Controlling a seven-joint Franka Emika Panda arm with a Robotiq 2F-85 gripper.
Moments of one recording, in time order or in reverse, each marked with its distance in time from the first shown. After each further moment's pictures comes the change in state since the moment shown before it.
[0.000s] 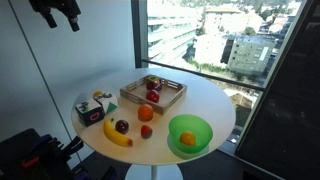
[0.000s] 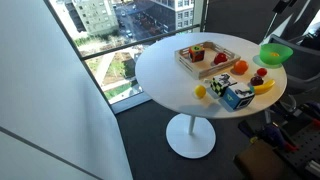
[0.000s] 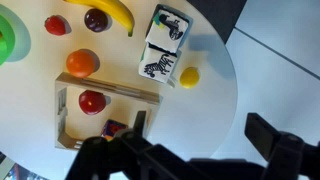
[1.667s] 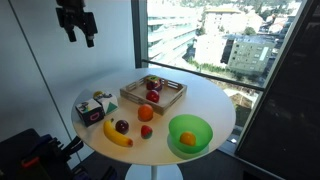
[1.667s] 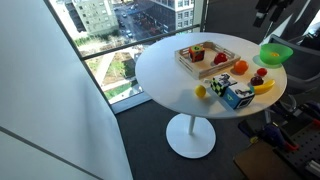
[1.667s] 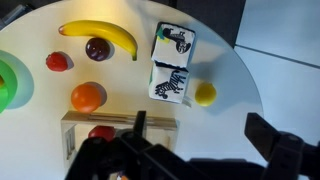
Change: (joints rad) arm -0.056 0.276 0.006 0.124 0.000 -0.034 0.110
